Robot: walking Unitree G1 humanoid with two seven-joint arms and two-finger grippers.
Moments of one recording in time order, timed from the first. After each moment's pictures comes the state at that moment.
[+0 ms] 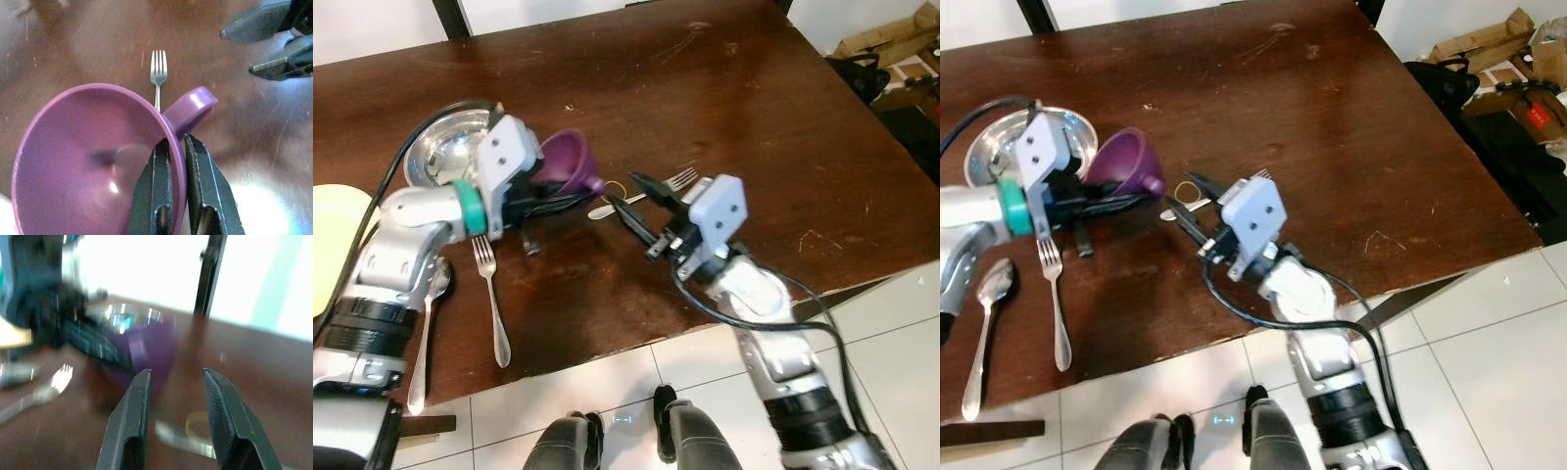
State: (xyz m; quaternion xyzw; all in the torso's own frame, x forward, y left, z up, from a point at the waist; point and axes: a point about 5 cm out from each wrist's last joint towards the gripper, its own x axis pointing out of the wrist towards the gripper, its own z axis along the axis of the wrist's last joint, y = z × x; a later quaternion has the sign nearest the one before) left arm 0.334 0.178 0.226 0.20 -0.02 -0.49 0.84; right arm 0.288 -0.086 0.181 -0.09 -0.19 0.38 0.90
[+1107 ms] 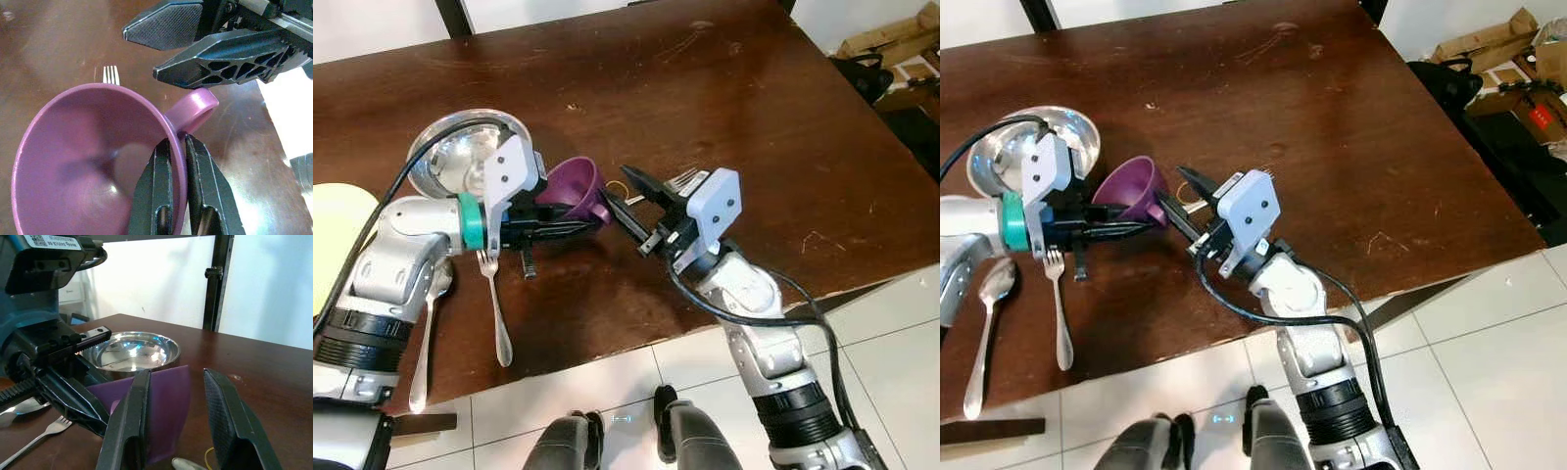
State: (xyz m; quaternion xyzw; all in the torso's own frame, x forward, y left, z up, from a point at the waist) left arm 0.318 0.161 0.229 0.19 -0.02 -0.56 0.81; right arm 0.290 -0.063 0.205 -0.04 -0.23 0.40 0.89
